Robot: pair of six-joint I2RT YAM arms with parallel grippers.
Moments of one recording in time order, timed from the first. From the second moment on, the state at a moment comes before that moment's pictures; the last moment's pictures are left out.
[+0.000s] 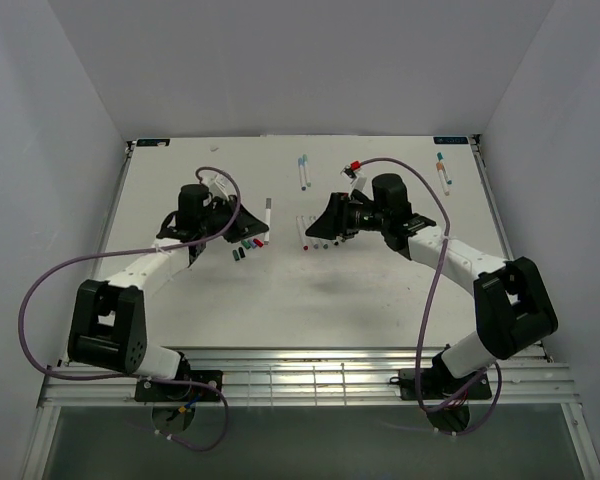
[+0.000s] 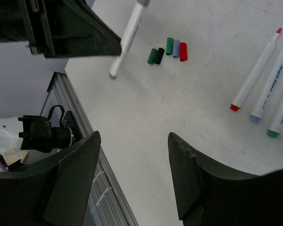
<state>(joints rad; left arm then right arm) -0.19 1.46 0.88 0.02 0.57 -0.69 0.49 1.50 0.96 0.11 -0.68 0.50</state>
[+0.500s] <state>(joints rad) -0.36 1.28 0.71 0.22 0.61 -0.76 0.52 1.67 0.94 0.46 -0.78 0.80</state>
